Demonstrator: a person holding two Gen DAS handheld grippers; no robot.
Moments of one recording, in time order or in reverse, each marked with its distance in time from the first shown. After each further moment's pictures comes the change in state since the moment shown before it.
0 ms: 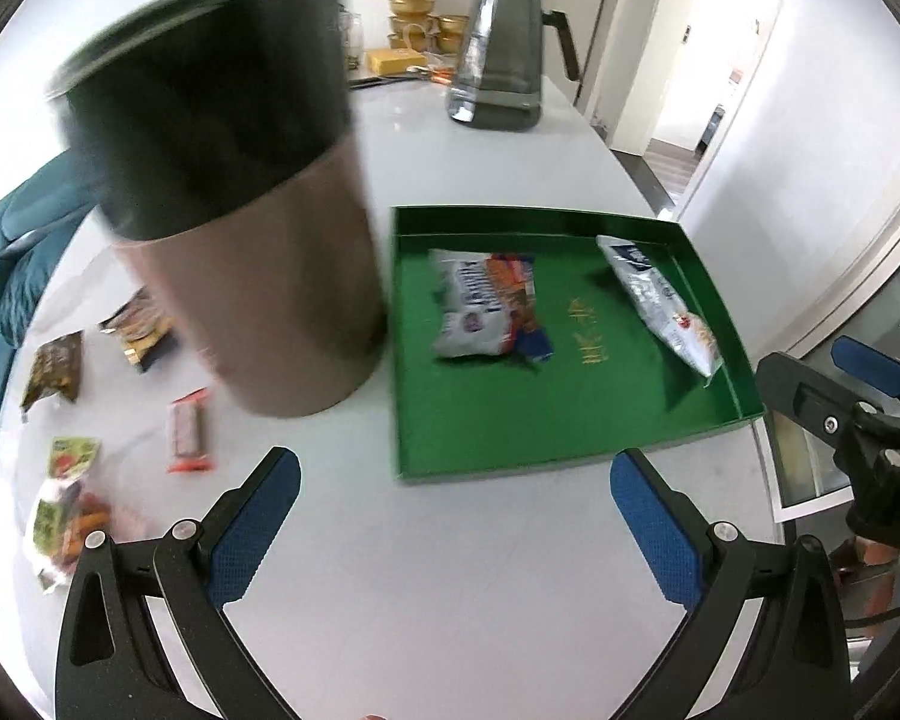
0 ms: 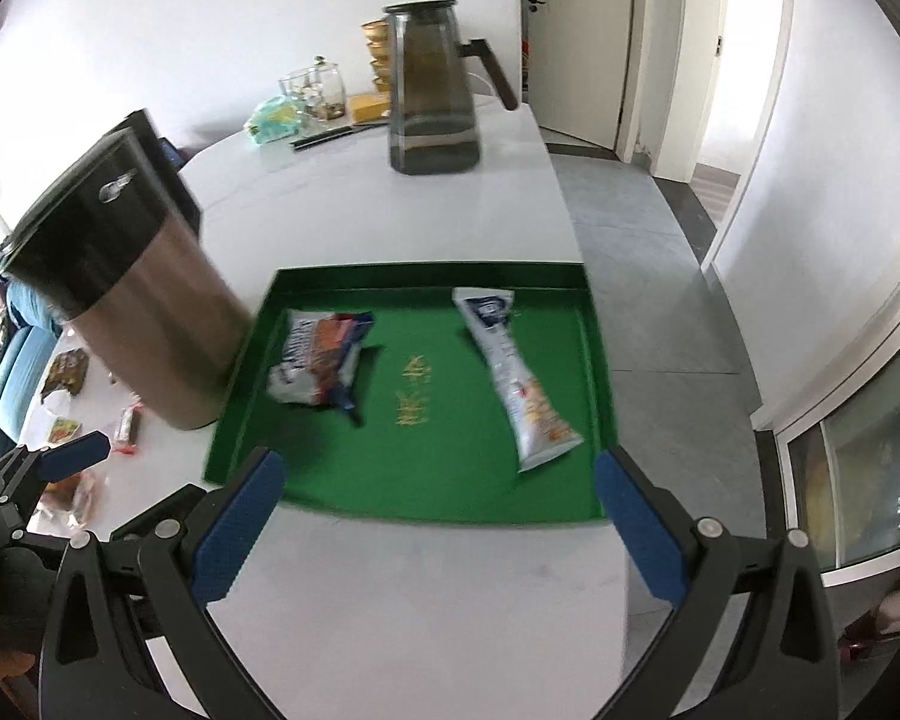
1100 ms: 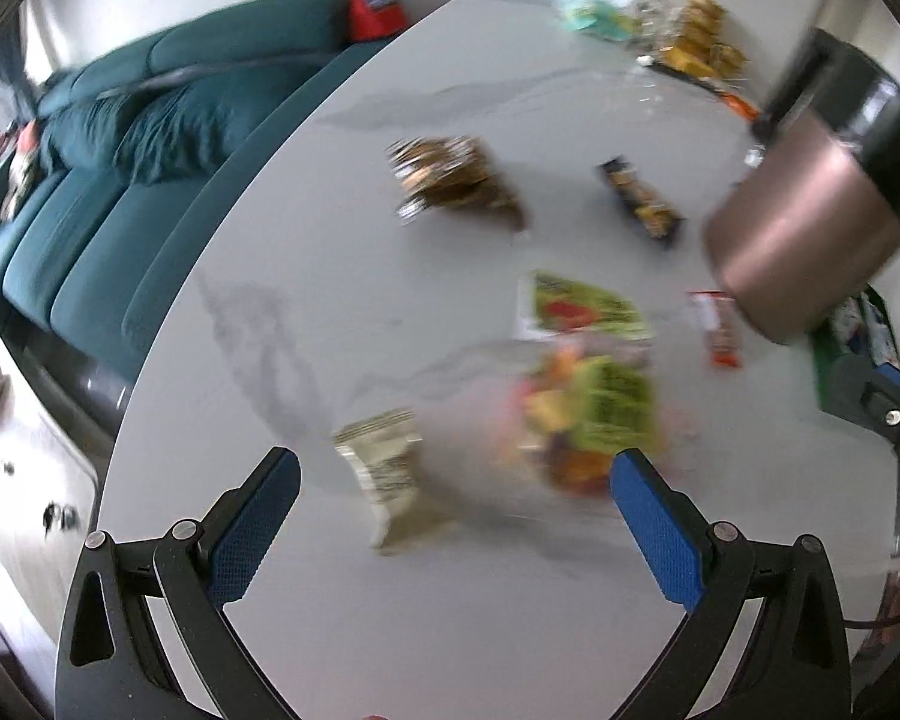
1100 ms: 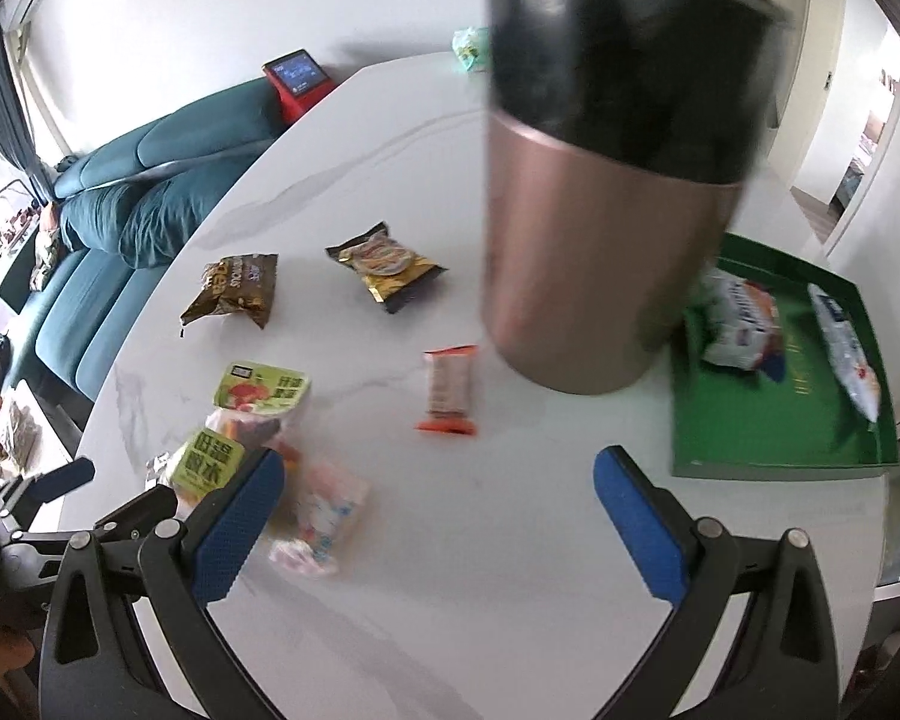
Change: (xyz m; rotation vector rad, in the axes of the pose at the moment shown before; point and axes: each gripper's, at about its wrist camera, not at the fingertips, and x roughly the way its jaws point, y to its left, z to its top) left arm -0.012 0.343 -0.108 -0.306 0.101 0.135; right arm 0.065 0.317 -0.039 -0.134 0.091 0.094
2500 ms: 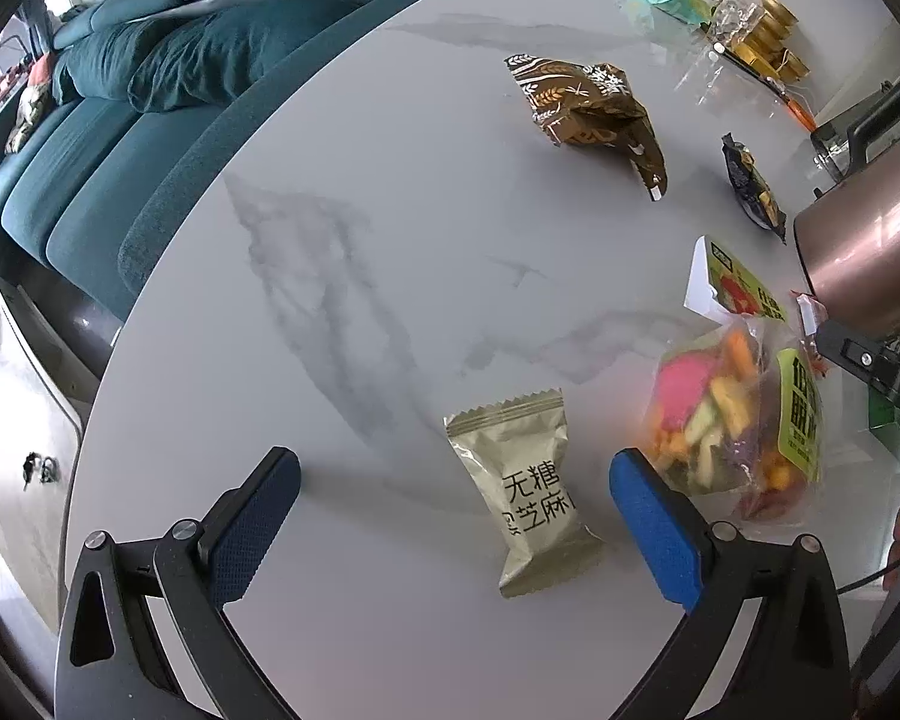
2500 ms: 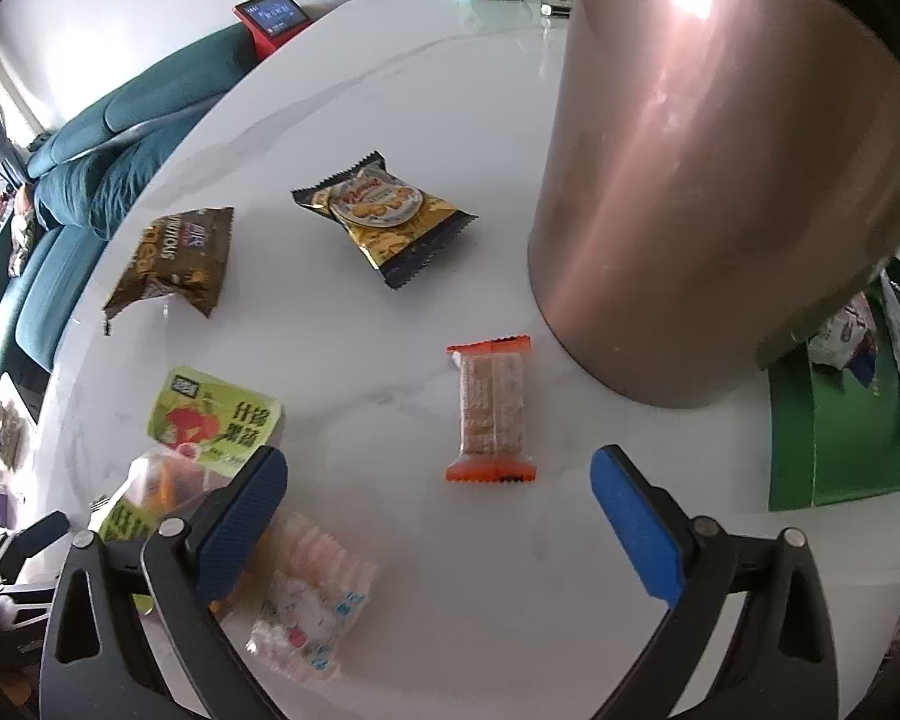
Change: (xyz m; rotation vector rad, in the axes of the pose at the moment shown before) left arm 0.047 0.056 0.000 -0.078 0.086 -0.014; right arm 0.088 0.006 0.018 0.028 0.128 -0.031
